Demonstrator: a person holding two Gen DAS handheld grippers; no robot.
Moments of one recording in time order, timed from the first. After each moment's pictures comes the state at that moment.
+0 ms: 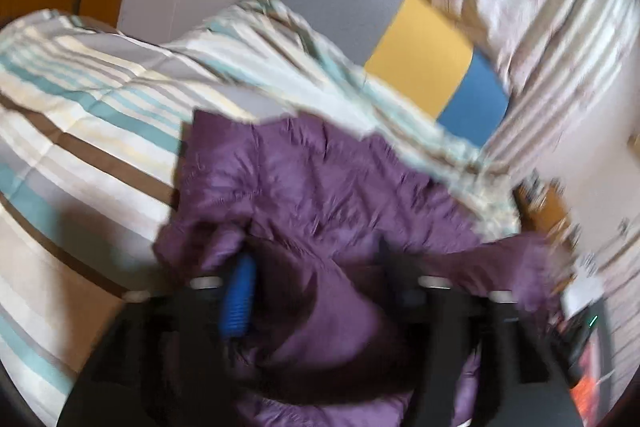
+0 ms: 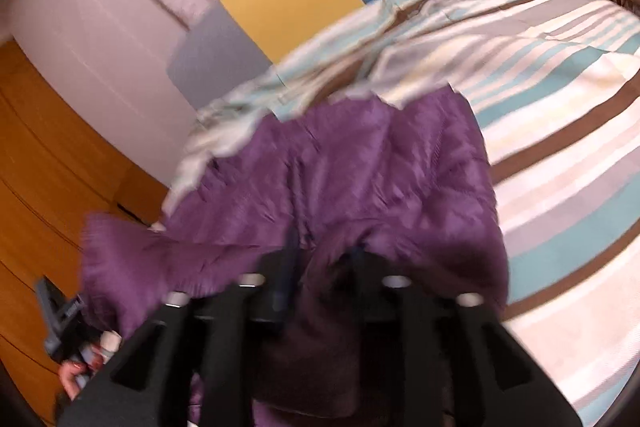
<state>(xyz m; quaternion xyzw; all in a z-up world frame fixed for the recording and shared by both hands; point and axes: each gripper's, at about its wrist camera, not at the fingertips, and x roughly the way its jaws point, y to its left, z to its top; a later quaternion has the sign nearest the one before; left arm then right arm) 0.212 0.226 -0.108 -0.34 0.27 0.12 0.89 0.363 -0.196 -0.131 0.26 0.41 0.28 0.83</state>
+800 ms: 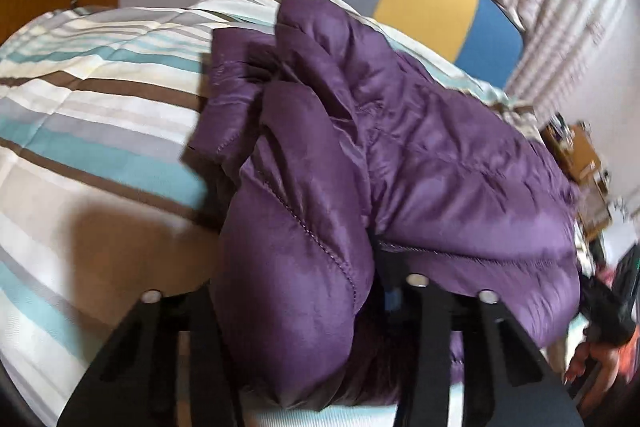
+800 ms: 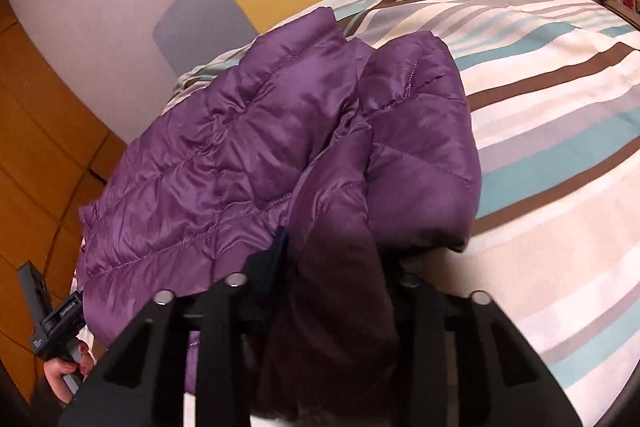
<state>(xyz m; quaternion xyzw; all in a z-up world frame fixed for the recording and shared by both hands) 0.187 0.186 -0.161 -0.24 0.37 0.12 0.89 0.305 -0.200 -0.152 0.17 0.46 0.24 0.84</state>
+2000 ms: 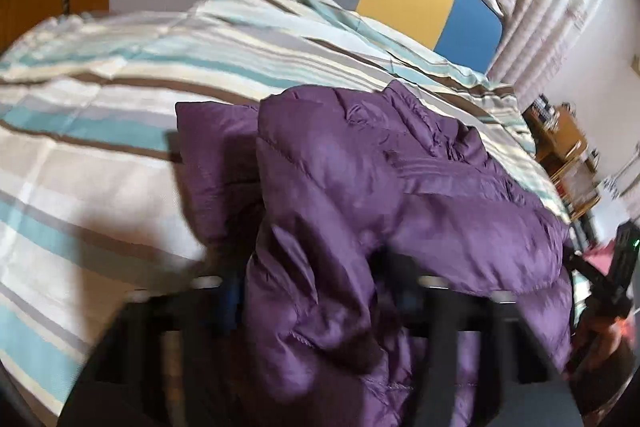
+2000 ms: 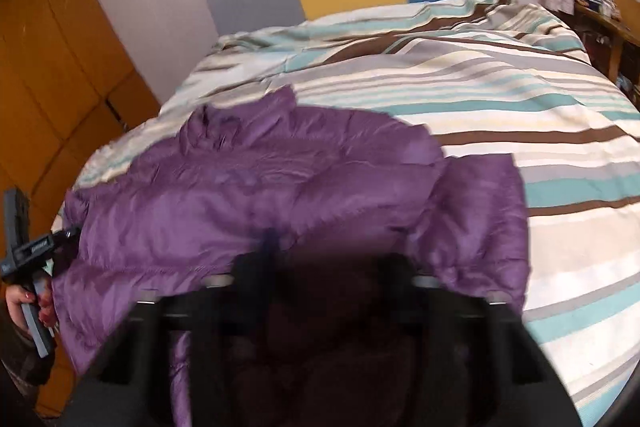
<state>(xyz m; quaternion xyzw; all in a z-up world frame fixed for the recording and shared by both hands) 0.139 0.174 -0.134 -0.23 0.38 0.10 0.89 0.280 -0.201 -0.109 0.04 0.43 0.30 0.85</state>
